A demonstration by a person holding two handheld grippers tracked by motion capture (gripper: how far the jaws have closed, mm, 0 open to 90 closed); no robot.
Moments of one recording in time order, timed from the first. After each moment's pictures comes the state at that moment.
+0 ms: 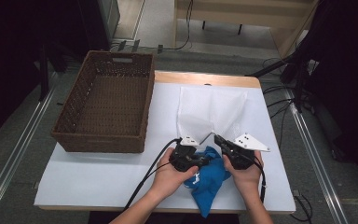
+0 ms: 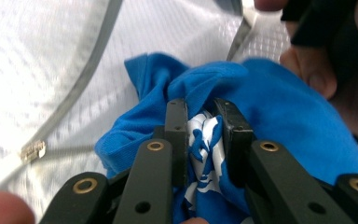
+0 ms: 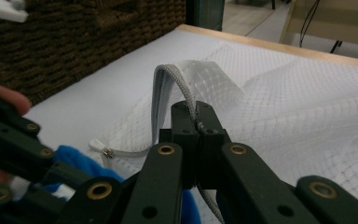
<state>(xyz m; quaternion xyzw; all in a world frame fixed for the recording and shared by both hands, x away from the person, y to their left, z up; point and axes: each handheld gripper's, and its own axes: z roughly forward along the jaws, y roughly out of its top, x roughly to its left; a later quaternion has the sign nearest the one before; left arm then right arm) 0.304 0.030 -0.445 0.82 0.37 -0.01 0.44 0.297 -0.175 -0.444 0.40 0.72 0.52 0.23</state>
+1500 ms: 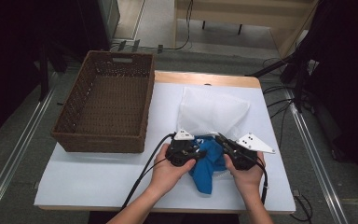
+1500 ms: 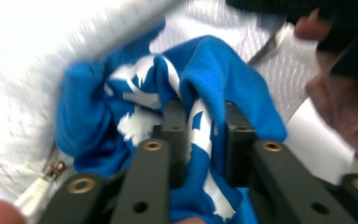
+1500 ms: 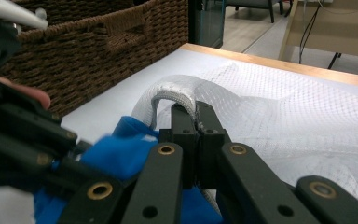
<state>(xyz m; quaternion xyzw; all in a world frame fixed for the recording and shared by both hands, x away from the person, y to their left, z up) 0.308 0.045 -0.433 0.78 0.40 0.01 0.48 0.290 -0.175 -0.431 0.40 0.70 0.54 0.23</state>
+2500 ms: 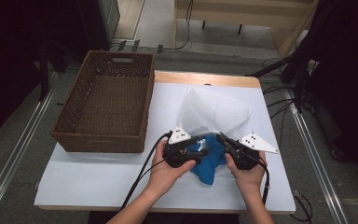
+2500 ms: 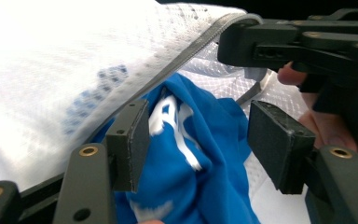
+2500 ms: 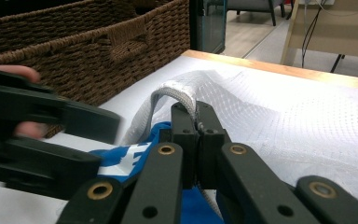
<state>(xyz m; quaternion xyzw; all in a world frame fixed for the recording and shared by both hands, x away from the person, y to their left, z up) 0.292 0.053 -0.423 0.77 0.39 0.09 0.50 0.290 -0.179 -0.426 0.40 0.69 0.55 0.22</state>
